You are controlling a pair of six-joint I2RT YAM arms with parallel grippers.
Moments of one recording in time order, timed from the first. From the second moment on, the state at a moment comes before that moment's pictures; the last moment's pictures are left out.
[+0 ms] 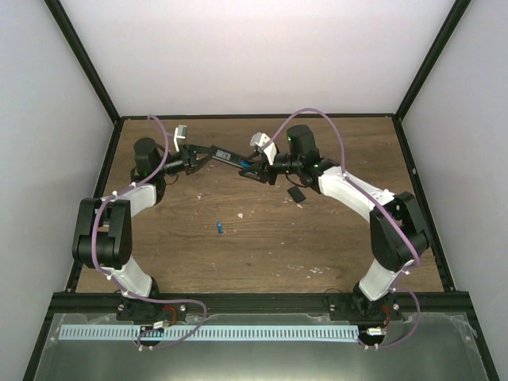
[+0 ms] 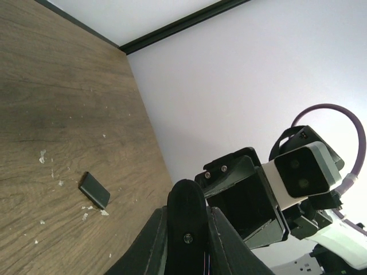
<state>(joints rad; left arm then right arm) -0.06 1.65 0.85 0.79 1.14 -1.17 0.52 1.68 1.20 0.02 -0.75 -0.29</state>
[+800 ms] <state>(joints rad) -0.06 1.65 0.86 0.77 1.15 -1.15 0.51 1.68 1.40 -0.12 -0.76 -0.03</state>
